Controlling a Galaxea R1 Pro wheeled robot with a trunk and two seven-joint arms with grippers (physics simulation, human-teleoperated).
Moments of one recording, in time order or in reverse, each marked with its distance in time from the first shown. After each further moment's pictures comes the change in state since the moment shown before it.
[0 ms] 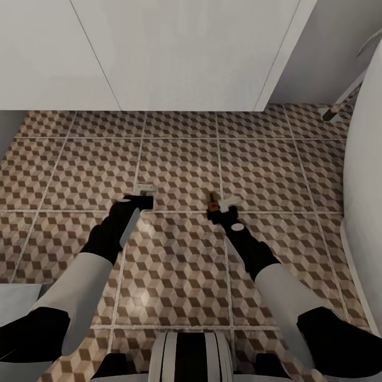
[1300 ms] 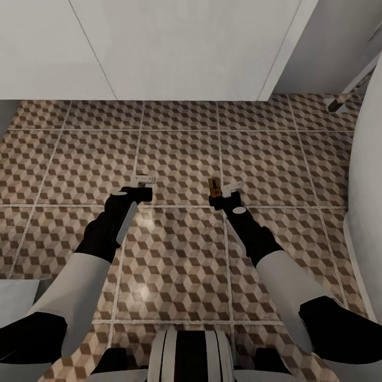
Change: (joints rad) left arm 0.008 0.002 -0.001 -0.139 0.001 0.058 0.001; right arm -0.070 -0.008 0.003 -0.080 0.000 0.122 -0.011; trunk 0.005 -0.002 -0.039
